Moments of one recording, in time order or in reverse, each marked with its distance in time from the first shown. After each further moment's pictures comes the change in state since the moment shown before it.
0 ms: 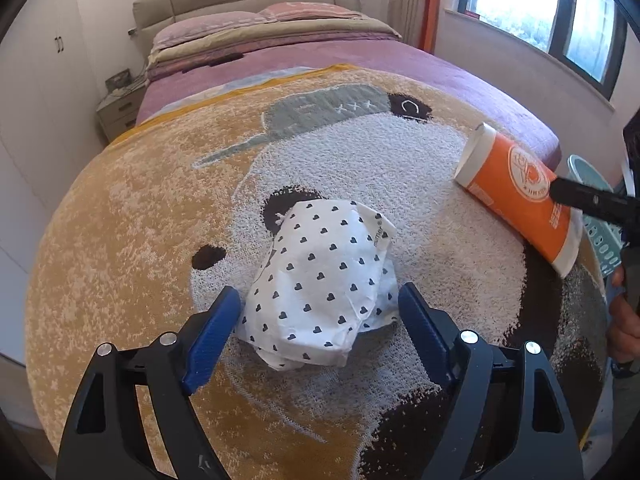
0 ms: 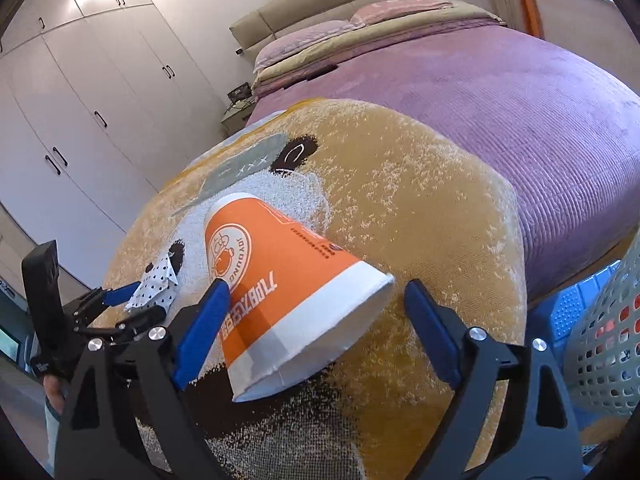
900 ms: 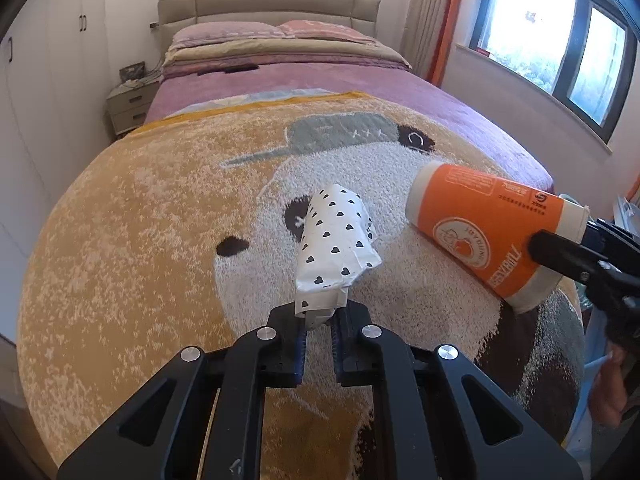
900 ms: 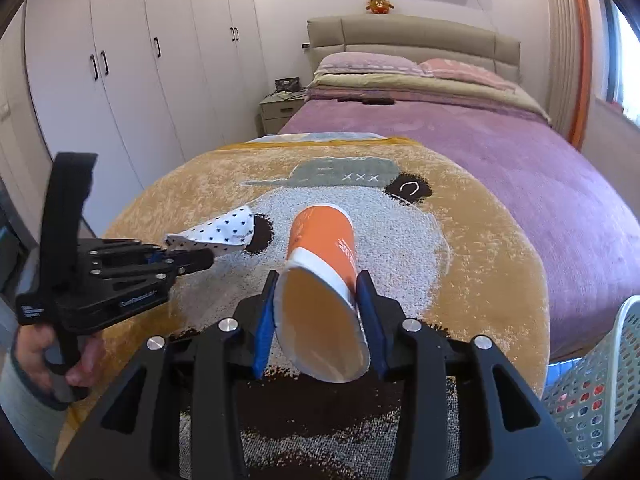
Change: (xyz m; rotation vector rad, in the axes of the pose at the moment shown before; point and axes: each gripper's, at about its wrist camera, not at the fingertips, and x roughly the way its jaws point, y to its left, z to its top) left arm -0.027 0.018 -0.013 -0.119 -0.078 -0.056; right arm -0.014 0.130 -0.029 -0.393 -0.064 -0.099
